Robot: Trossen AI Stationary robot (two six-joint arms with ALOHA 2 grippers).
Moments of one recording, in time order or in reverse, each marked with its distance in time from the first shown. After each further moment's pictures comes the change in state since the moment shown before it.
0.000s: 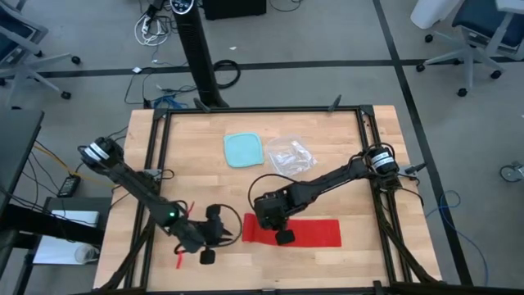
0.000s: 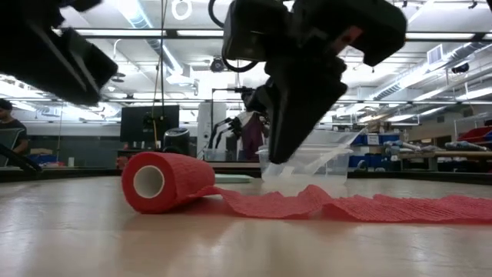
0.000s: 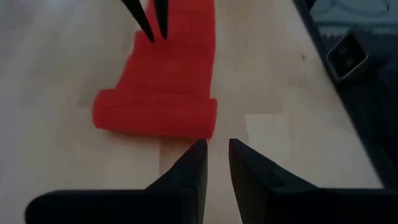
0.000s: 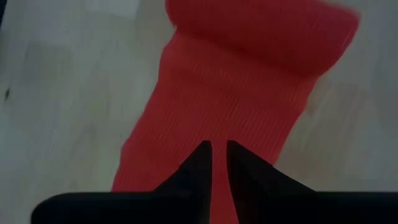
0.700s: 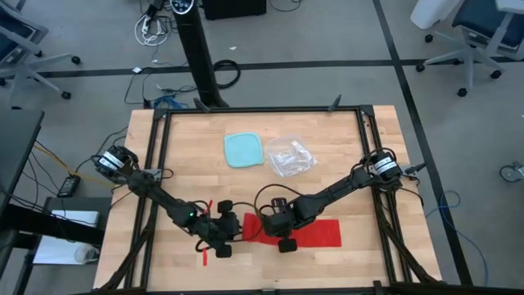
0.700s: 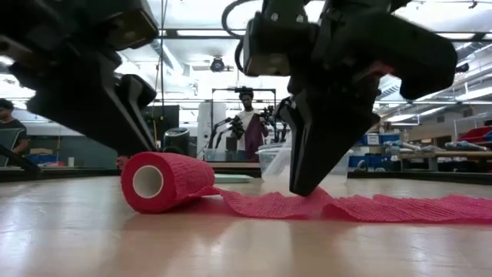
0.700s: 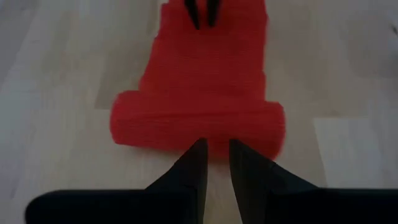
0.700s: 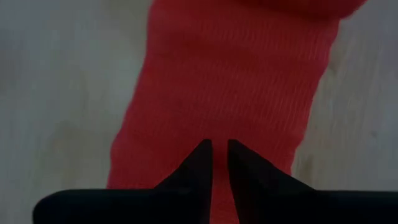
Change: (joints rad) left arm 0.126 0.167 0.112 -0.061 0.027 0.067; right arm 0.106 0.002 -0.099 0.096 0.197 0.183
